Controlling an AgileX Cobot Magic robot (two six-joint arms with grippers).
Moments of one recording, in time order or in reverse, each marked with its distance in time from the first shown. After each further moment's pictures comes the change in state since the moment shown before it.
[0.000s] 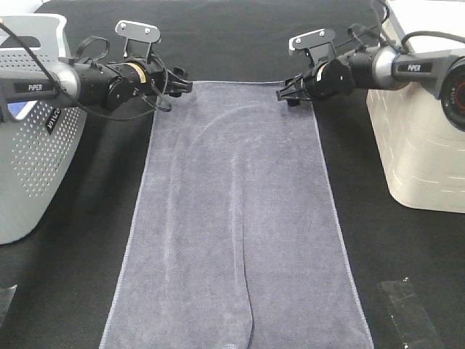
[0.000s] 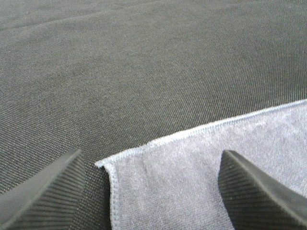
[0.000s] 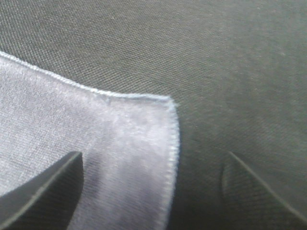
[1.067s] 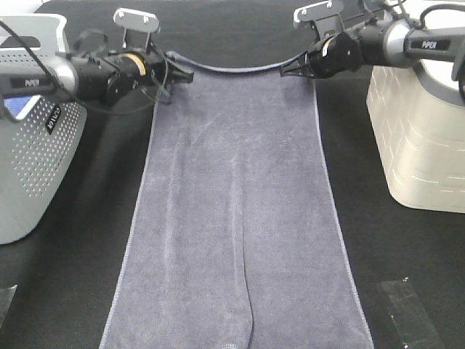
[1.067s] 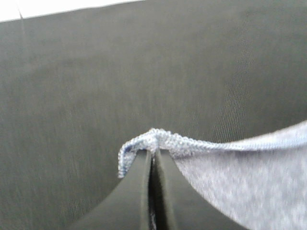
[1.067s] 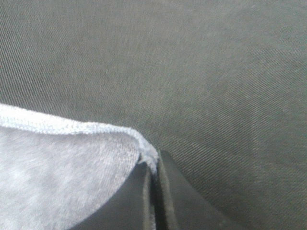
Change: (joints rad) left arm 0.000 -0.008 0.000 0.011 -0.068 0.003; right arm 0.000 -0.062 0.000 0.004 -0.002 0.000
